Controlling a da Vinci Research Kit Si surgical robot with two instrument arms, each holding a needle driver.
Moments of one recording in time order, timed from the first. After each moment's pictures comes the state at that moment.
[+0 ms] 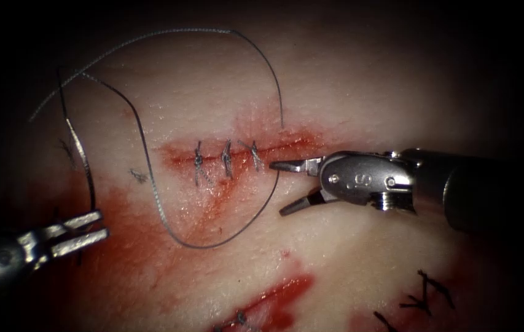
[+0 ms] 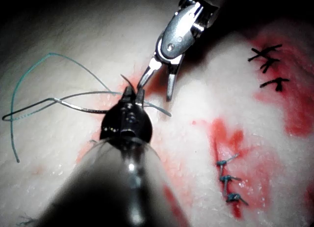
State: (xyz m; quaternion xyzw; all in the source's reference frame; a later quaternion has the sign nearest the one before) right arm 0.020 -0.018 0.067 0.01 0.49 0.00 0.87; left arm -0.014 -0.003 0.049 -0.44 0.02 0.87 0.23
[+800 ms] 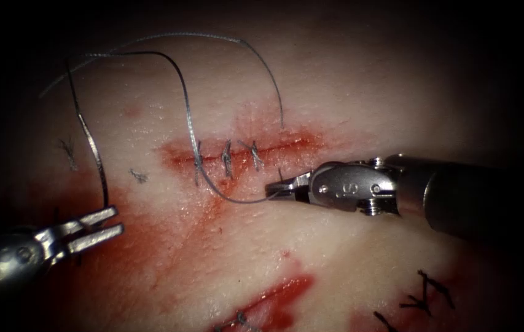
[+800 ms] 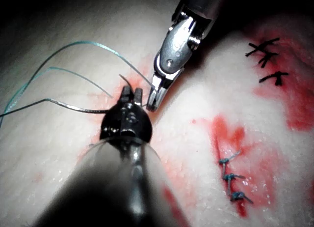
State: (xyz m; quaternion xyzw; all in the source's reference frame) right arm 0.021 -0.020 0.068 0.04 0.47 -0.04 0.88; left arm -0.015 -0.003 0.050 -0.44 0.04 0.87 0.21
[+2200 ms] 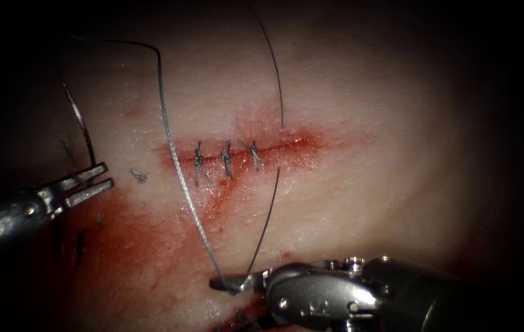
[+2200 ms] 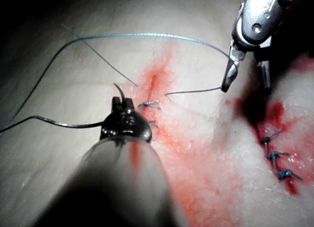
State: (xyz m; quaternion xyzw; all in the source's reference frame) right arm 0.025 -0.027 0.053 0.07 0.50 -0.05 0.86; left arm -0.011 0.000 0.056 -0.34 0.14 0.91 0.20
